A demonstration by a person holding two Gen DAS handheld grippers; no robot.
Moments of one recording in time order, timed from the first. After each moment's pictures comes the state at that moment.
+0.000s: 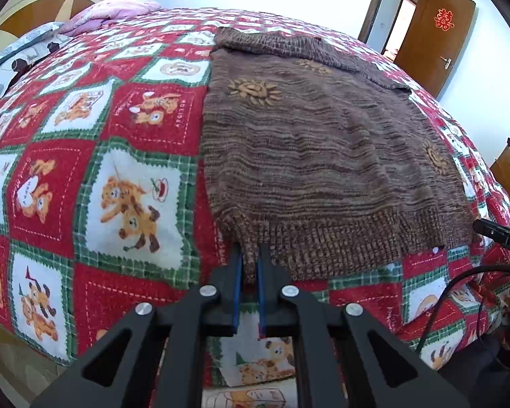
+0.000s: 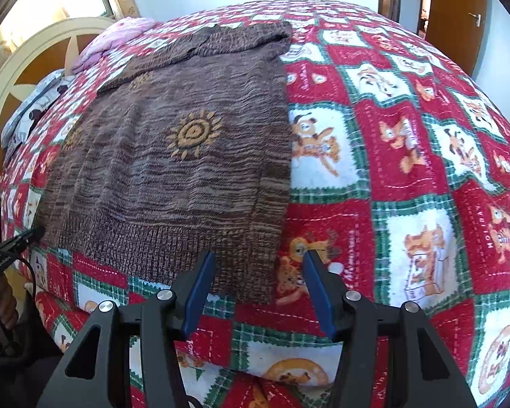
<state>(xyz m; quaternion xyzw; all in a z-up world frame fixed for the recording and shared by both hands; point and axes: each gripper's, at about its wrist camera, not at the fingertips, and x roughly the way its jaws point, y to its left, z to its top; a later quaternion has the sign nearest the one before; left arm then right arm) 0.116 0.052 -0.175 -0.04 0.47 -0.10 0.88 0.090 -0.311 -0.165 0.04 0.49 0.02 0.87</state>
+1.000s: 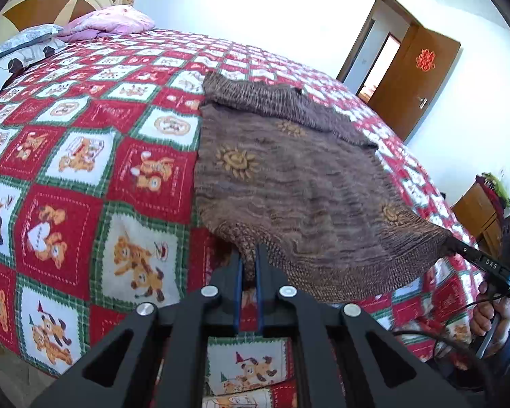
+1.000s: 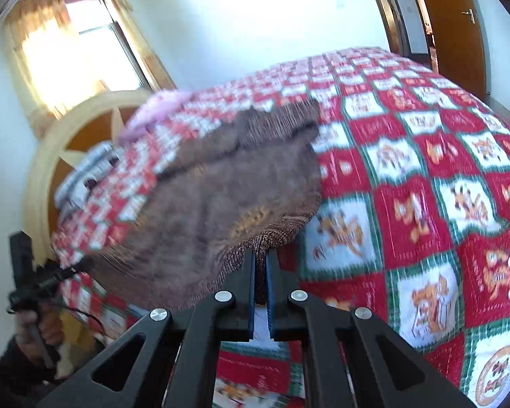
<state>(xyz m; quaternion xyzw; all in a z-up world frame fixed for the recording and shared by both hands) 0.120 0.078 -0.118 -0.12 0.41 -0.15 0.89 0.073 -0.328 -0.087 0.15 0.34 0.10 0.92</state>
